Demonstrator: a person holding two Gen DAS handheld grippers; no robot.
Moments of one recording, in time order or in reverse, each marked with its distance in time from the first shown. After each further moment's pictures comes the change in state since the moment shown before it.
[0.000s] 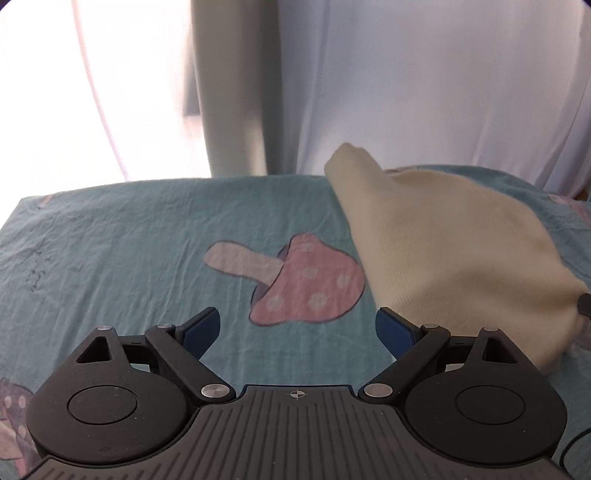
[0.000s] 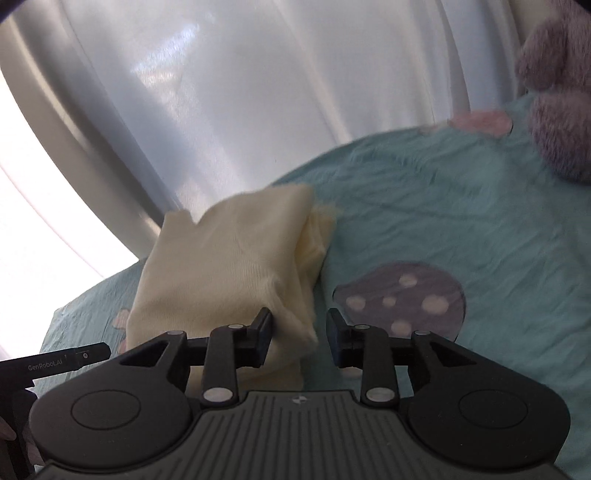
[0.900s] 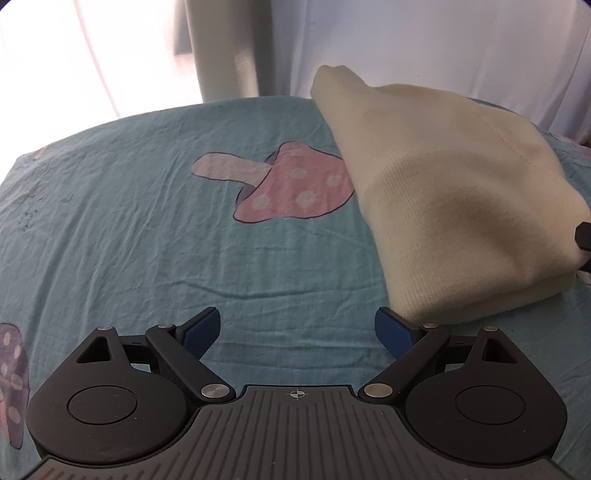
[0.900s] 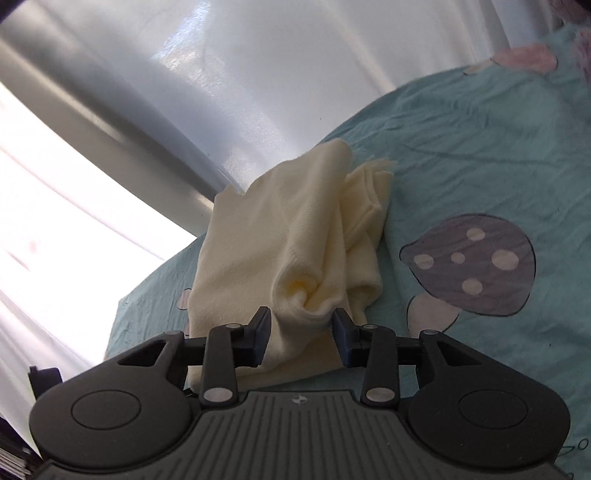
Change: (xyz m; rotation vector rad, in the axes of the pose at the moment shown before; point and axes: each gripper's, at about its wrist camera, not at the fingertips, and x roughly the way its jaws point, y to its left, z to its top) left arm 0.008 -0.009 -0.062 0.029 0.159 0.012; right arm 0.020 -0.011 -0.002 0.167 0.216 0.255
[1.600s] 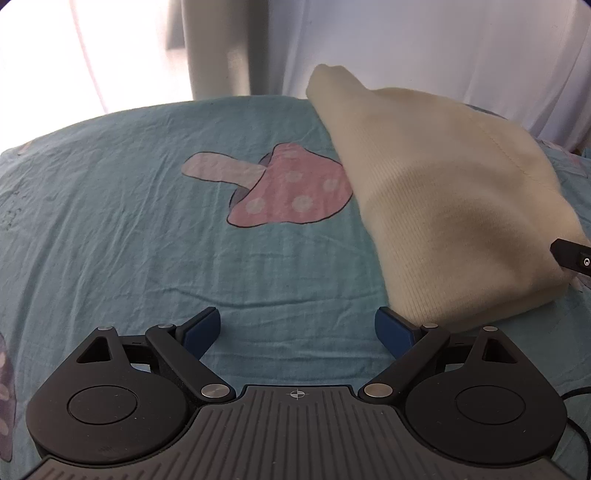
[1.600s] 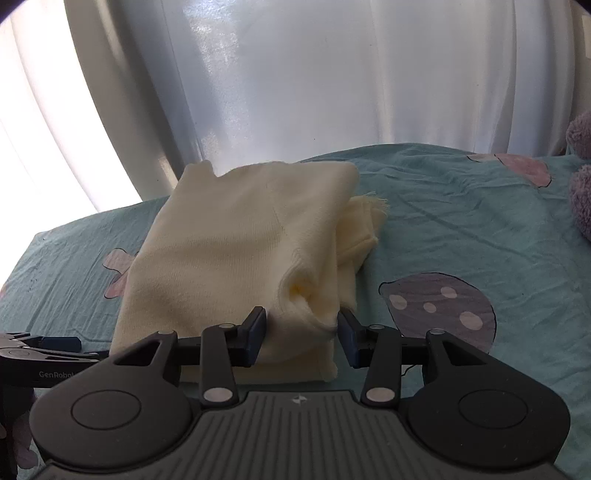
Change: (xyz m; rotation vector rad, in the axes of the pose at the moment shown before) left arm 0.008 0.011 0.003 -0.017 0.008 -0.060; right arm 0.022 0.061 -0.025 -0.395 -0.096 -0.356
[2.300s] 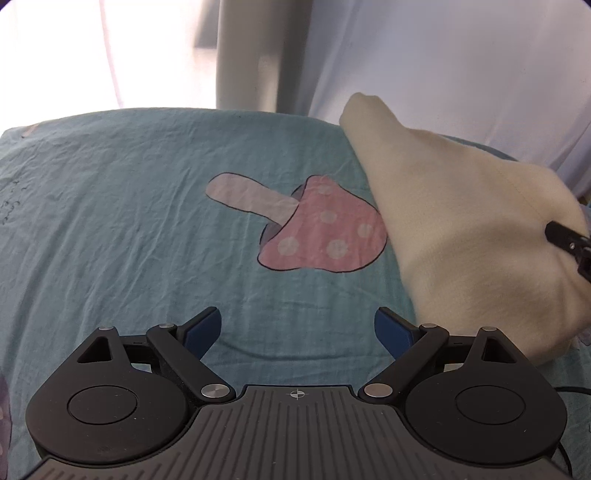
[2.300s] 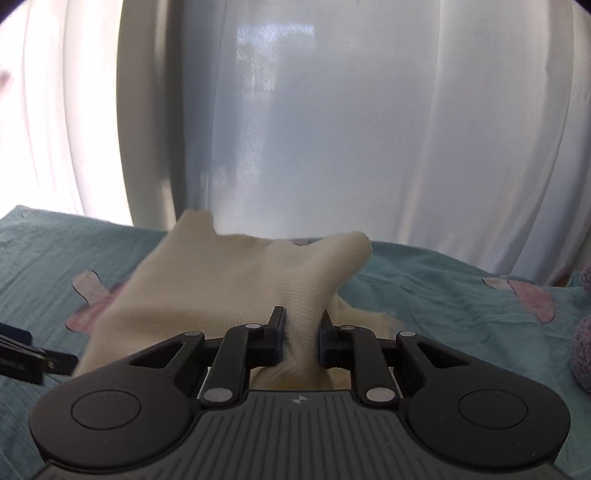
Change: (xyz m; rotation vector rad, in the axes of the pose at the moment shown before) left arm 0.009 0.035 0.025 -0.100 -0.028 -0.041; right arm 0.029 0.036 0.040 -0.259 -0.179 -0.100
